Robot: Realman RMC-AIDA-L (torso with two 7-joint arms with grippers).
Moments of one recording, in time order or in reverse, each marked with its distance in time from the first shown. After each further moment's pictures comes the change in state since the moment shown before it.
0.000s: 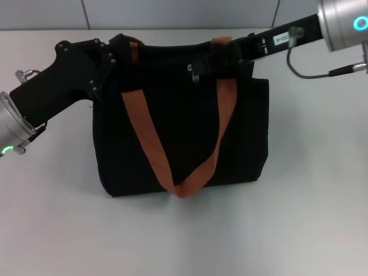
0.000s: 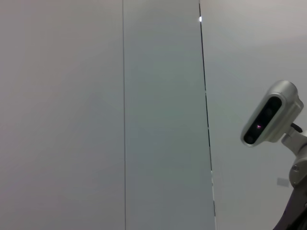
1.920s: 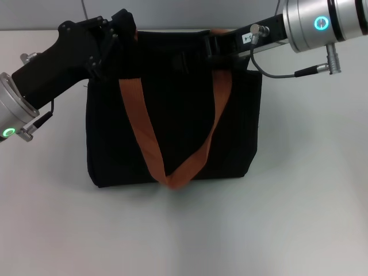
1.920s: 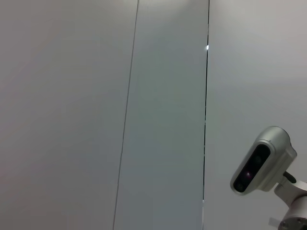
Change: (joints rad) left arm -0.041 0.000 0.007 0.002 -0.050 0.025 -0.136; right arm -0.010 0.020 -0.180 -0.020 0.029 0.195 0.176
